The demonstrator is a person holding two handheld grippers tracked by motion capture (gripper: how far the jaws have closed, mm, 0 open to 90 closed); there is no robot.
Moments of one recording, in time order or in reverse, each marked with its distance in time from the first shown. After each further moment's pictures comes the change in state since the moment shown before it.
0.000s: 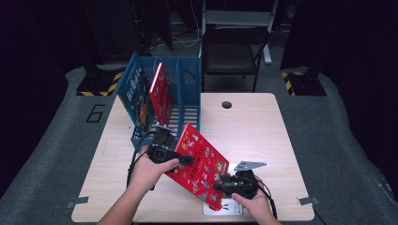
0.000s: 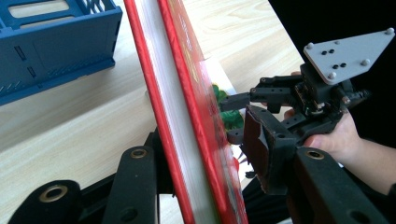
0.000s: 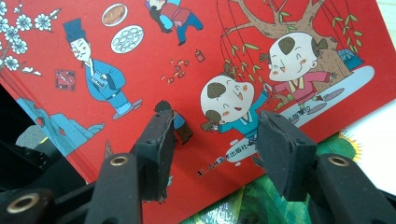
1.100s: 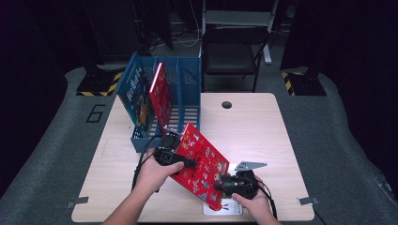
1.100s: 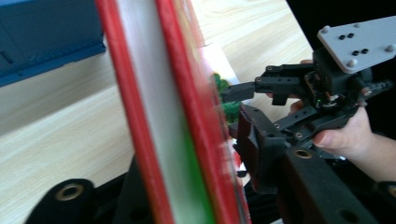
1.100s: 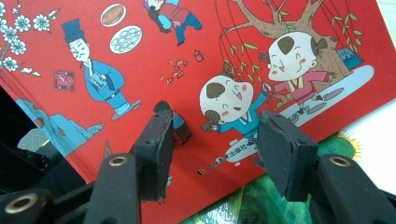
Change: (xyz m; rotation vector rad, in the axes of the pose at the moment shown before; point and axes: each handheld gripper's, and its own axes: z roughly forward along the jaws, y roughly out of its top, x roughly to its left) left arm -0.002 -0.002 0.018 0.065 0.012 0.006; right arm -0.001 -0.001 0.000 -0.008 0.002 0.008
